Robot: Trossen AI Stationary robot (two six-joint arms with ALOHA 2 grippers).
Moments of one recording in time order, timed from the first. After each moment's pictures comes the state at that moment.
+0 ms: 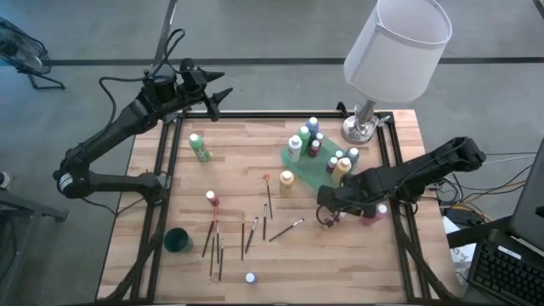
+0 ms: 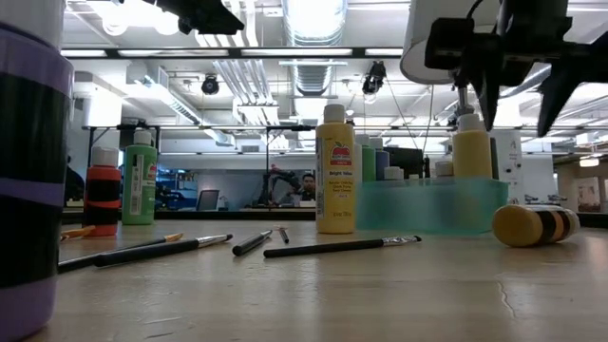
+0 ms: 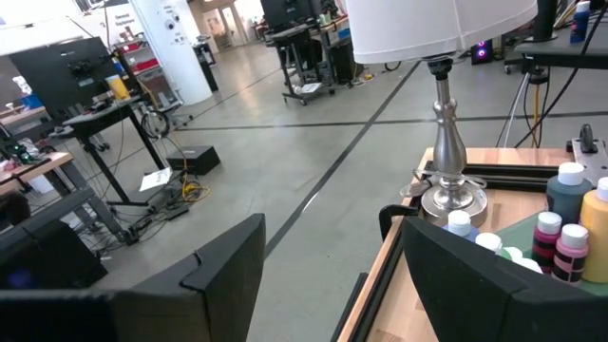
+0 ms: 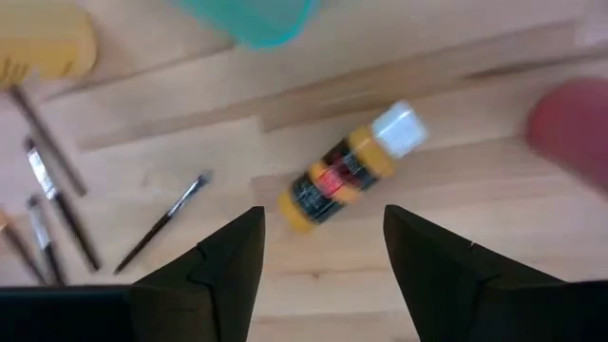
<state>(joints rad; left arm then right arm) 0.71 1.04 1.17 -0.20 0.11 0.31 0.28 1.39 1.03 -0.98 0.03 2.11</state>
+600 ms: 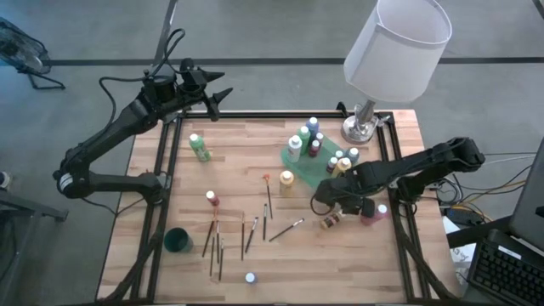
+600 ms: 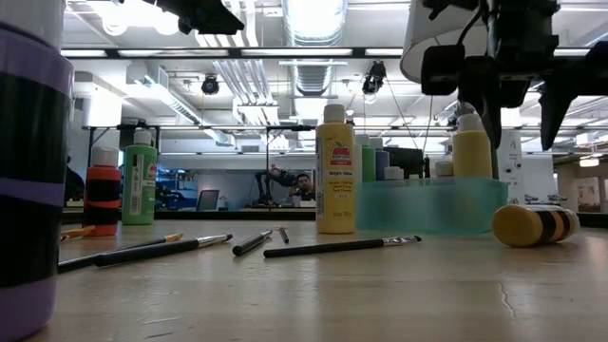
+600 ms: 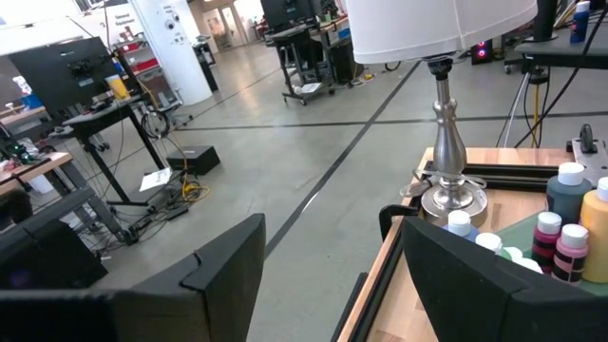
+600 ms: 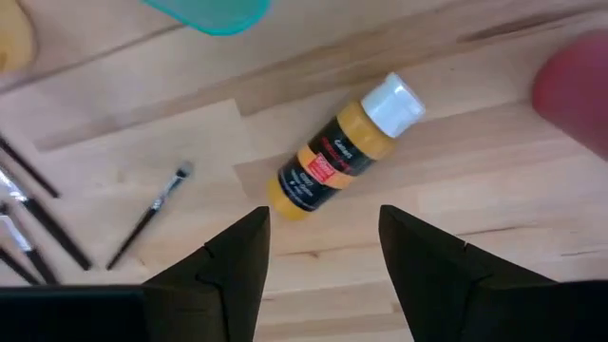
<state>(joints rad) 0.71 1.04 1.17 -0.20 0.11 0.31 0.17 1.41 0.97 -0.93 -0.16 2.08</state>
